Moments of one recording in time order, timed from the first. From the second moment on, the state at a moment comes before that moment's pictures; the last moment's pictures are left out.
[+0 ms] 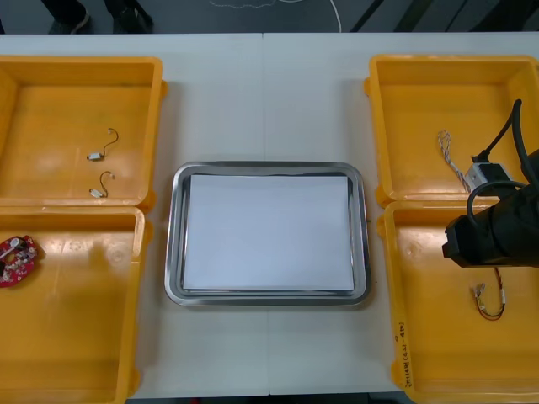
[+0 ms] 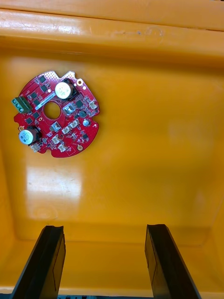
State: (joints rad) right arm -0.21 -0.70 0.03 -2.27 -0.73 1.91 1.06; left arm 0.03 0.78 0.44 -2.21 0.92 1.91 -1.32
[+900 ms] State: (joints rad) right arm -0.21 -0.70 0.03 -2.27 -0.73 1.91 1.06; left arm 0.03 0.78 0.44 -2.21 0.92 1.91 -1.32
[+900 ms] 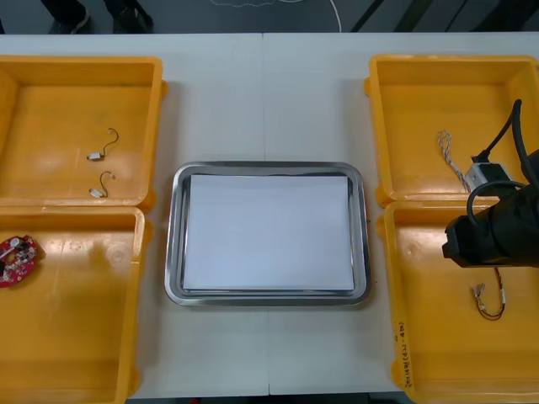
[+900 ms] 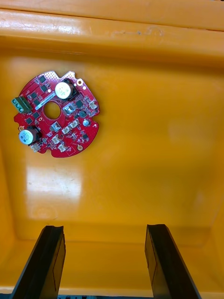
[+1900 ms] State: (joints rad) right arm -0.21 -0.70 0.03 -2.27 -0.73 1.91 1.06; left arm 0.03 0.78 0.44 -2.21 0.92 1.91 -1.32
